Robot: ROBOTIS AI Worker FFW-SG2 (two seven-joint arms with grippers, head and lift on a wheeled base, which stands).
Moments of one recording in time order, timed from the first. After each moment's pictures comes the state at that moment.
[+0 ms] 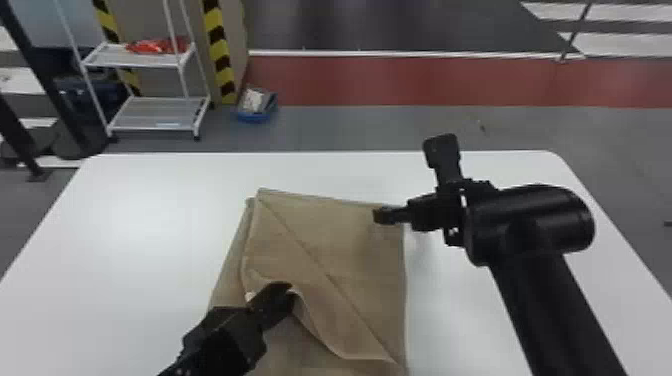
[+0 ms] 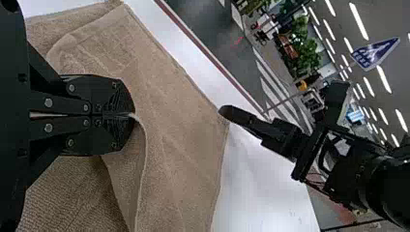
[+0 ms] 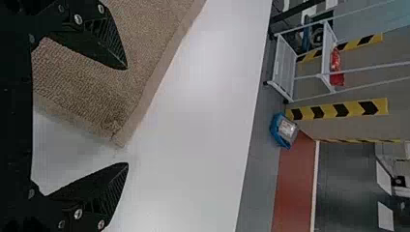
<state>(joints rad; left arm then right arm) 0.50 0.18 -0.14 -2.09 -0.59 0.14 -0.51 -0.41 0.00 0.10 -1.33 0.18 0.86 0.49</state>
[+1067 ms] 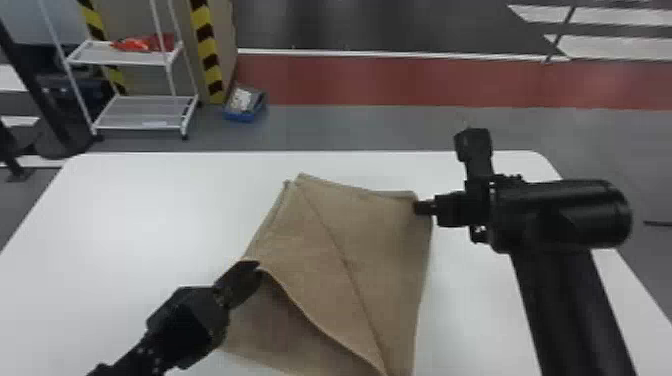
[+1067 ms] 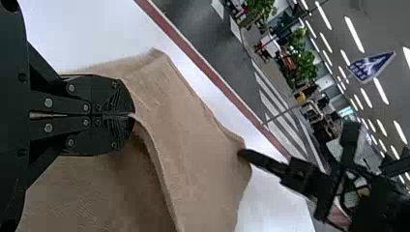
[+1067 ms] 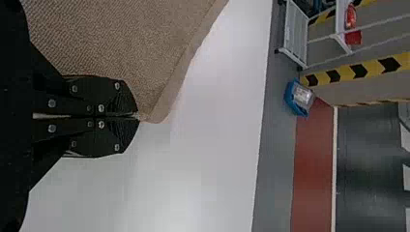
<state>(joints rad) 0.46 0.20 -0.10 -2.10 -0.54 0.17 -0.48 -0.38 -0.01 -0.03 -1.49 0.26 1.06 0.50</state>
